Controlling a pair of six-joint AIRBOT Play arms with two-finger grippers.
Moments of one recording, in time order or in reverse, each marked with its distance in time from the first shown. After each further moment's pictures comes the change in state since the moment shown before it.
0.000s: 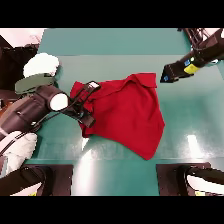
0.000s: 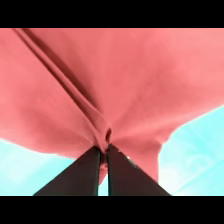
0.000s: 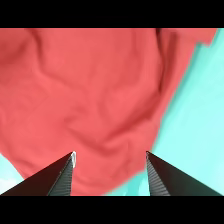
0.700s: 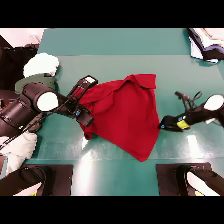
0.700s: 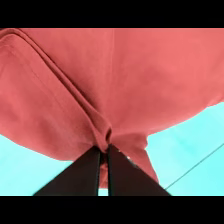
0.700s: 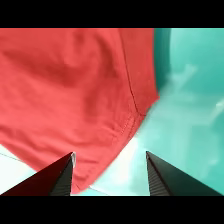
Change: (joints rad) left arm 0.000 0.057 0.016 -0.027 0.001 0.003; right arm -0.251 0.333 -1.083 0.317 -0.387 -0.025
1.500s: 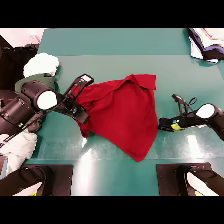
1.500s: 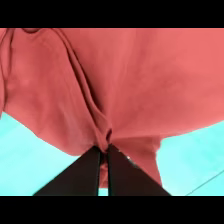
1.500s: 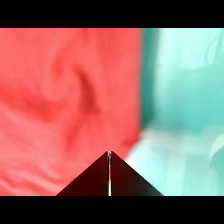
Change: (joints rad) left arm 0.055 -0.005 -0.007 0.063 0.000 -0.007; right arm 0.037 0.015 -0.038 -0.031 -0.173 -0.006
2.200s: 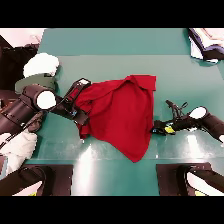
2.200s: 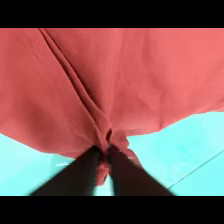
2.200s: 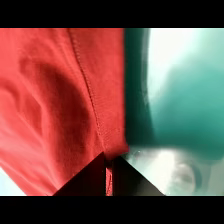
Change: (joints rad) left arm 0.040 0.000 -0.069 -0.107 0.005 0.025; right arm 0.016 -0.134 -0.084 0.191 -0.058 -0.110
